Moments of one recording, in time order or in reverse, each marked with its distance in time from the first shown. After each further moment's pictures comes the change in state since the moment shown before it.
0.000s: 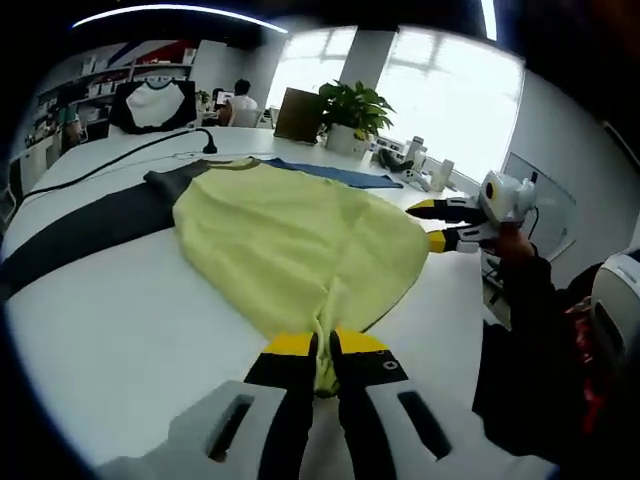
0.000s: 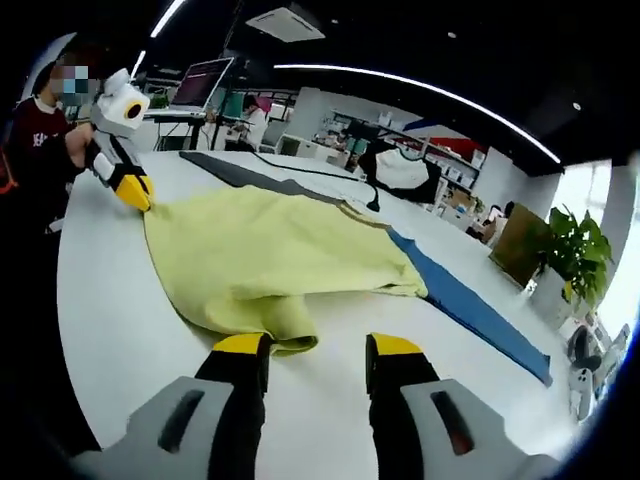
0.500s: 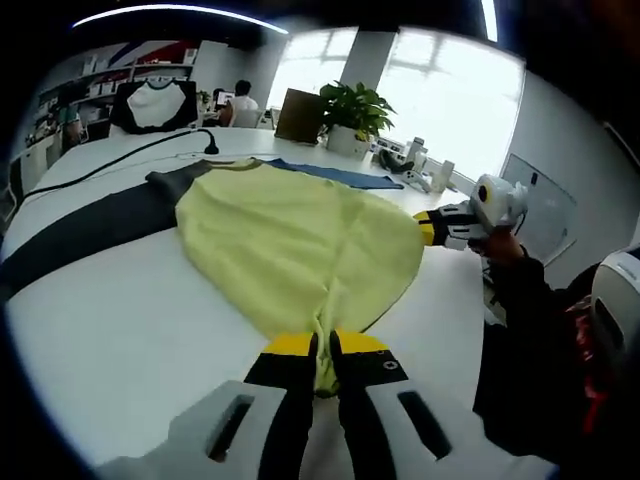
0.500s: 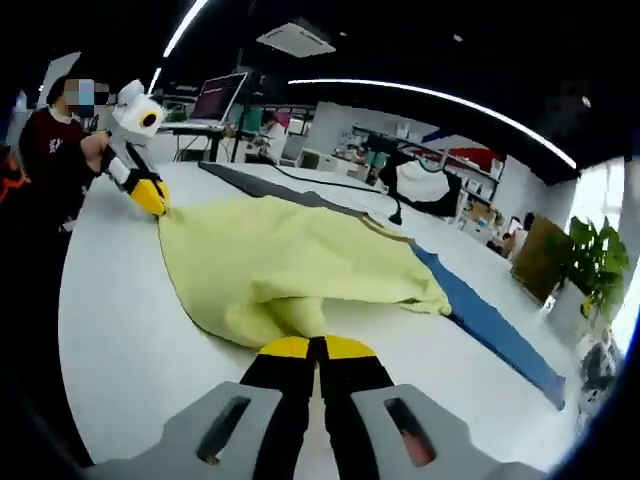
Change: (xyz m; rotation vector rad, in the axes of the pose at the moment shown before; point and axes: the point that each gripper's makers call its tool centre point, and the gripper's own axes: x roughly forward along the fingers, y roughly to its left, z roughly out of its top) left arm 0.001 0.003 -0.001 0.000 -0.004 0.005; right arm 0.012 0.008 0.001 -0.209 -0.012 0.023
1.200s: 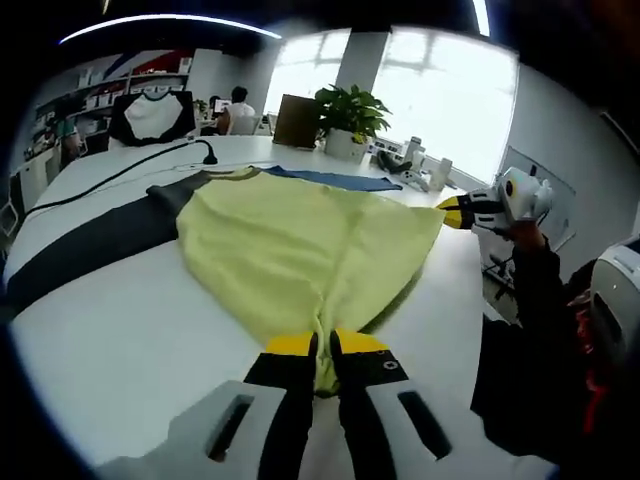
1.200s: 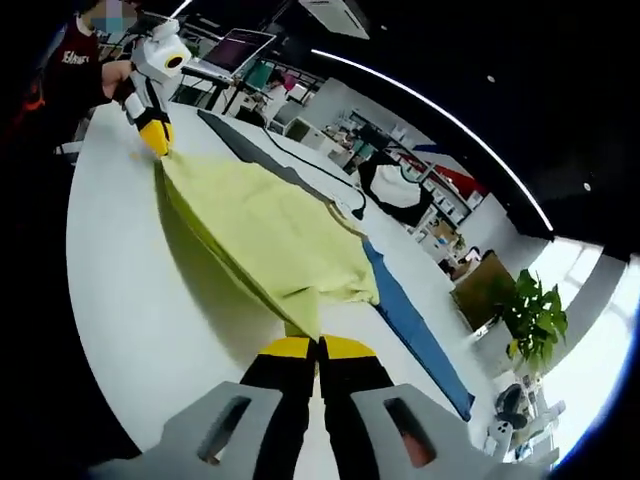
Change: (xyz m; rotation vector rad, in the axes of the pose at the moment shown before) left arm -0.008 -0.004 0.008 0.061 -0.025 0.010; right arm -0.076 -0.021 -0.004 -0.140 0.137 -0.128
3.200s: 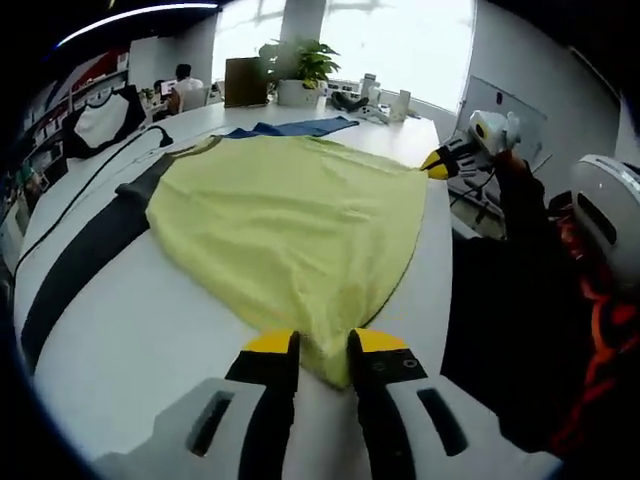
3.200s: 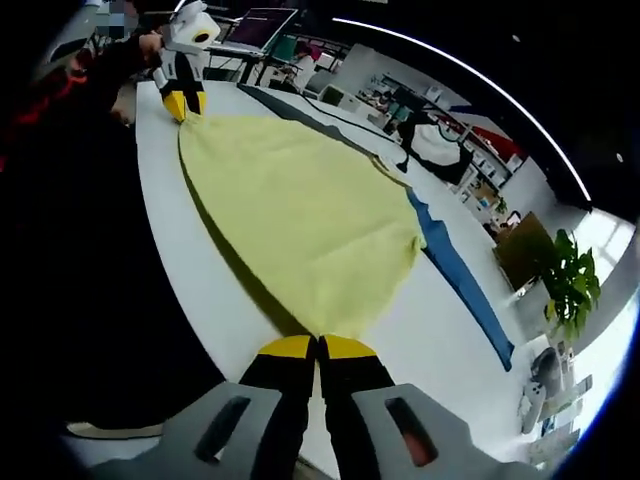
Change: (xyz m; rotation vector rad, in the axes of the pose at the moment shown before) left arm -0.032 -0.015 -0.042 0.196 0.271 -0.101; right arm -0.036 0.041 -0.052 0.061 0.126 0.195
